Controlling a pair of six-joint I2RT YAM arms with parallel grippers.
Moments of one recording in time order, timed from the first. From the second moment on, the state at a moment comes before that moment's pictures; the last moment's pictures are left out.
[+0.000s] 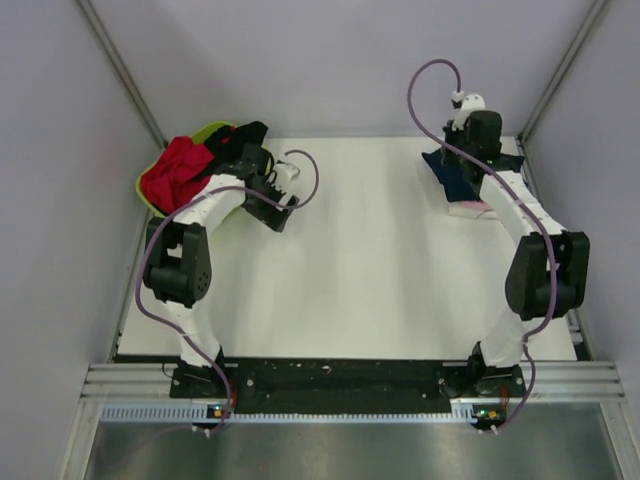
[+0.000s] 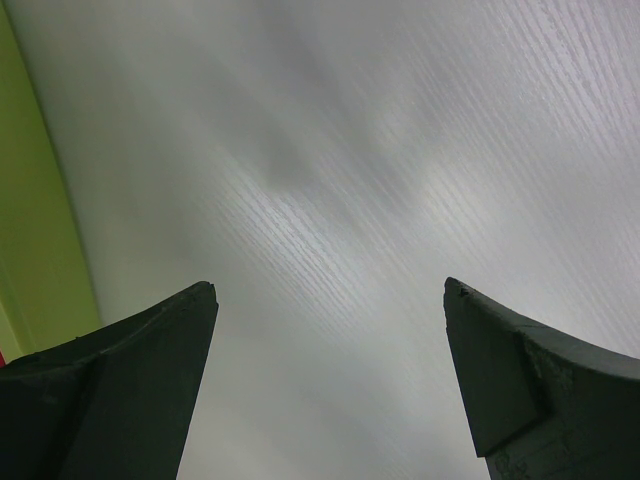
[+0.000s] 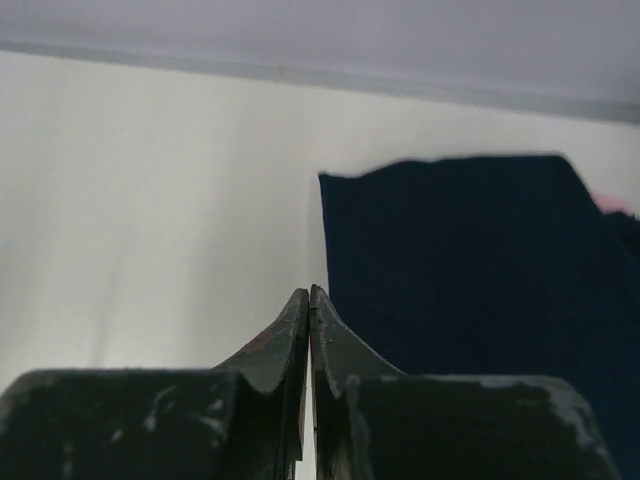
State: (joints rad) left arm -0.24 1.89 1.50 -0.73 0.14 0.39; right arm 0.11 1.72 1.47 -0.13 -0.07 -0.03
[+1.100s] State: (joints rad) left arm -0.23 1.72 1.20 -0.53 0.14 0.39; right arm 0.08 1.44 0.97 -0.01 -0.26 0.01
